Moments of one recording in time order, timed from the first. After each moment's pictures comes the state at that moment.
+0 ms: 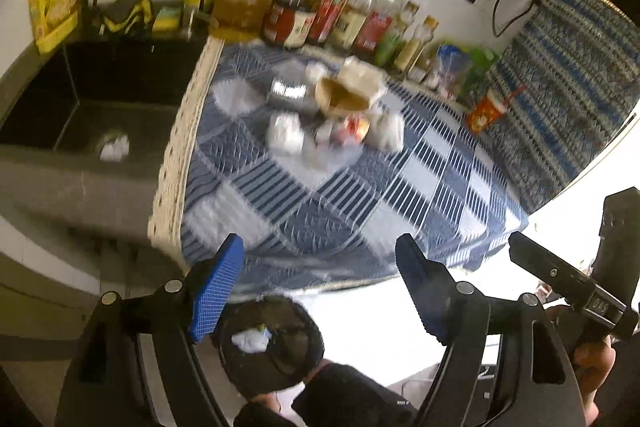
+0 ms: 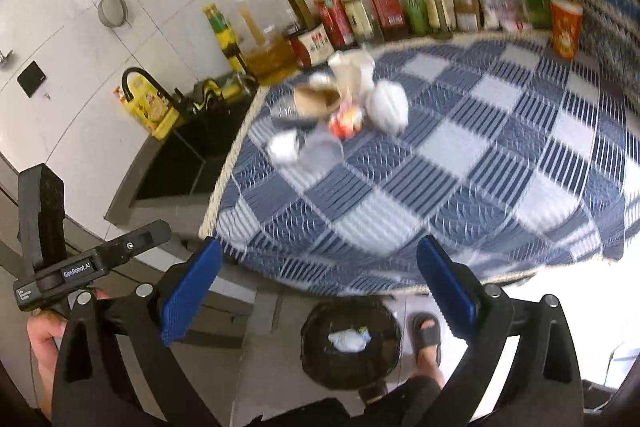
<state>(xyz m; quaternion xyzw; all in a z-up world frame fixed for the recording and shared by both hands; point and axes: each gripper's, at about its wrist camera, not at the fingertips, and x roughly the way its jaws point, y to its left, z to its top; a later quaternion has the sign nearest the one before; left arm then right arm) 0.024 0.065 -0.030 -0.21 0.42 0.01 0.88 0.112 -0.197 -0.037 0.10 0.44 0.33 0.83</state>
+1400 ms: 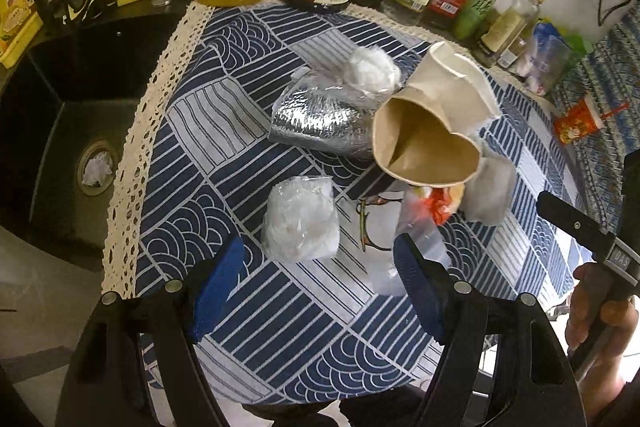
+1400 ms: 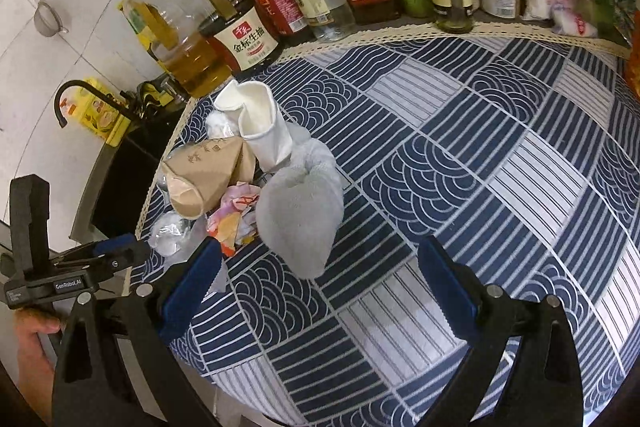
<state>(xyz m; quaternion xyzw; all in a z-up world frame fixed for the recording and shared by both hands) 0.223 0.089 -0.119 -0.19 0.54 0.08 0.81 0.354 -0.156 -0.136 0.08 0.52 0.37 0.77</state>
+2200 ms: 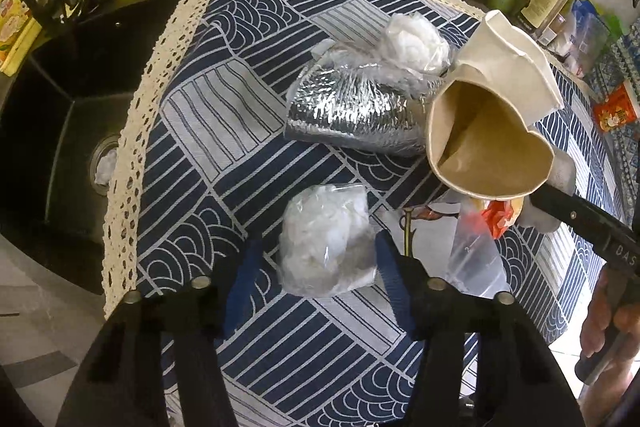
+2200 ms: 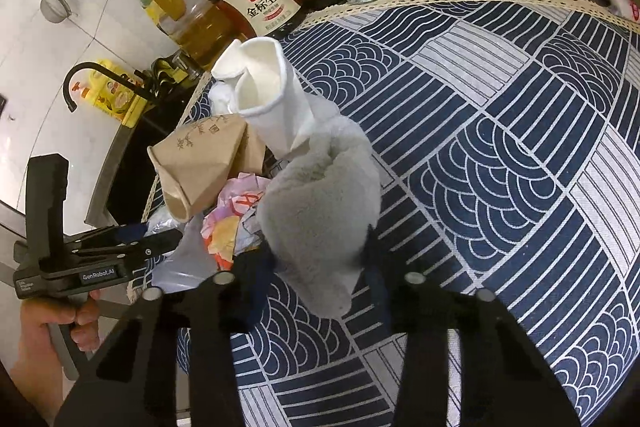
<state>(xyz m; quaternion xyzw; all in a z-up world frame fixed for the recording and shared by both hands) 0.251 0.092 -0.152 -0.16 0.59 0.11 0.79 0.371 -0.121 -0.172 0.08 0.54 0.41 0.73</state>
